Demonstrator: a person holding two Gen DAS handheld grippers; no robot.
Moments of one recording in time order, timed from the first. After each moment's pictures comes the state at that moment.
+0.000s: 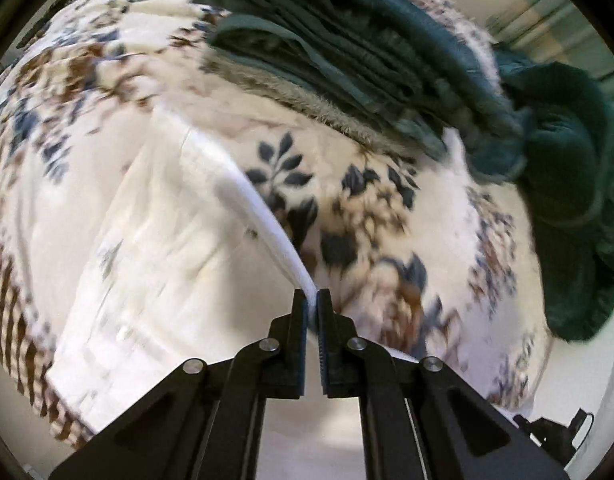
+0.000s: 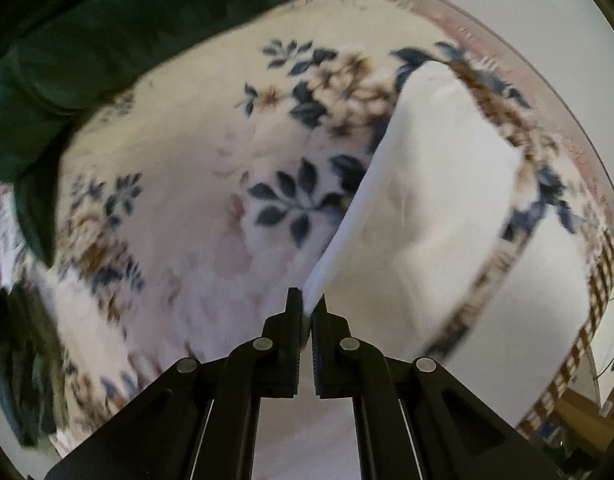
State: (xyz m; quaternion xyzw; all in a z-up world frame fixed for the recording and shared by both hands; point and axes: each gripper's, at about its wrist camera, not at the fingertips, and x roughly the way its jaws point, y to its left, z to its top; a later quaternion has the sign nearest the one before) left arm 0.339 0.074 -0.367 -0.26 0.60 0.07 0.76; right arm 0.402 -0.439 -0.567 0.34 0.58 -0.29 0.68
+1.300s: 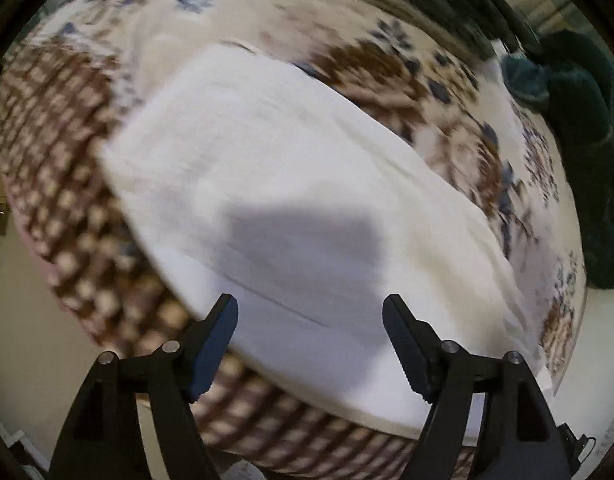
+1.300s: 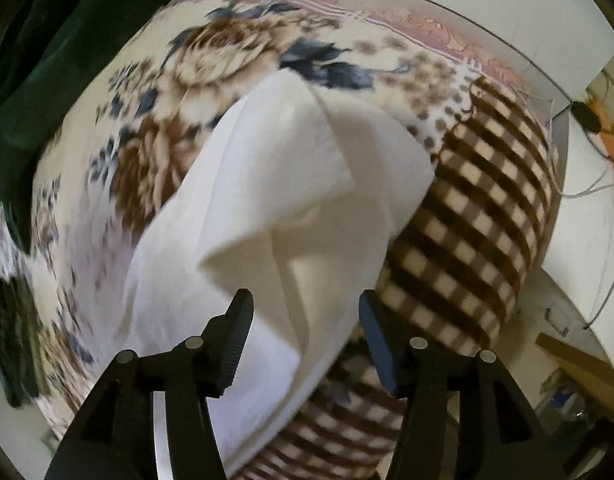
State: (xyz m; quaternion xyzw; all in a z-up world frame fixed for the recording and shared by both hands) left arm 0.147 0.060 -0.469 -0.26 0.62 0.12 0.73; right arm 0.046 -0.578 -0.561 0.45 0.53 -0.32 0.65
